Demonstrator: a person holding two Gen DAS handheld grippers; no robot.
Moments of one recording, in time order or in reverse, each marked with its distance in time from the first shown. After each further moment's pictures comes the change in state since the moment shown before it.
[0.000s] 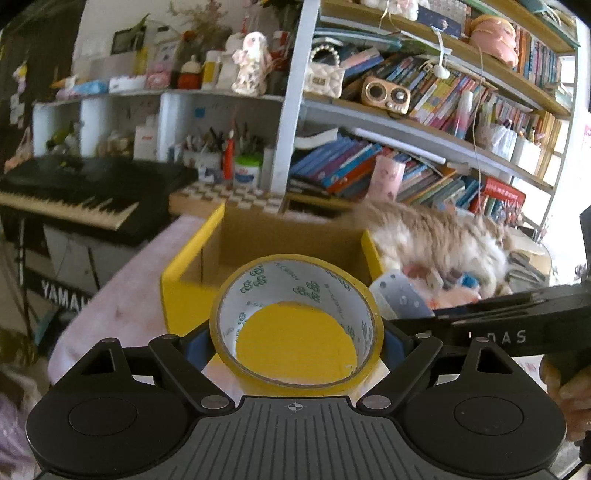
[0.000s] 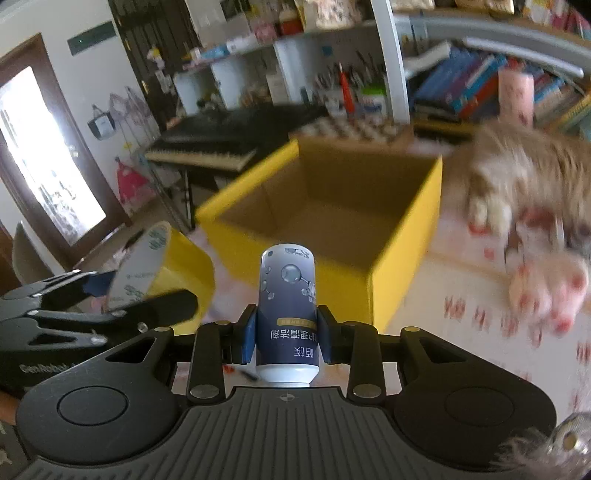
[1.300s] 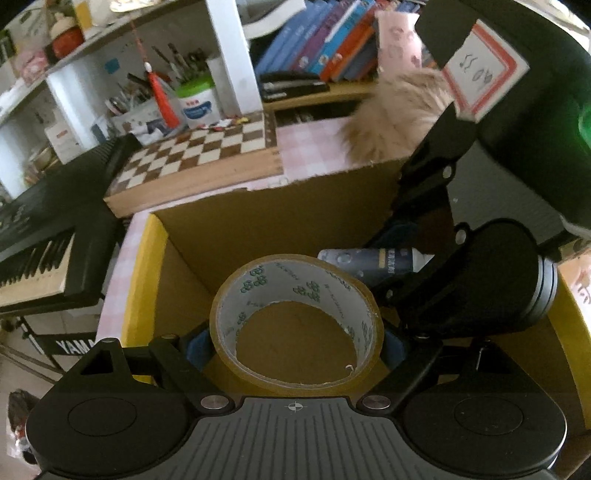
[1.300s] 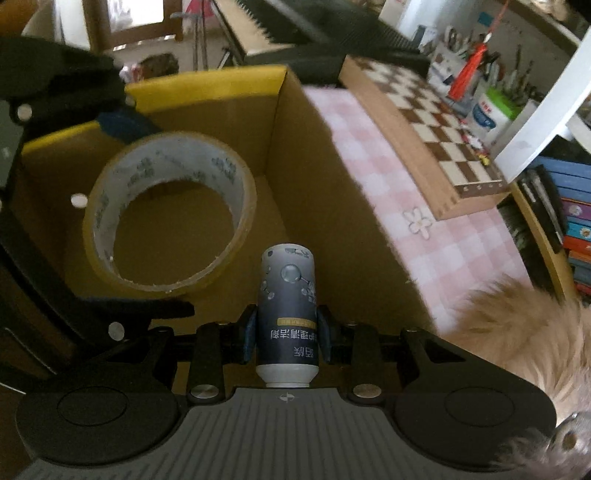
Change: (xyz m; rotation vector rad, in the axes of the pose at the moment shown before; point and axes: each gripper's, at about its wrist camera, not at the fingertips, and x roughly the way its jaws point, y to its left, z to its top) left arm 0.224 -0.002 0.062 0.382 0.412 0.068; right arm 0.235 -0.069 0.116 -0.688 0.423 -0.004
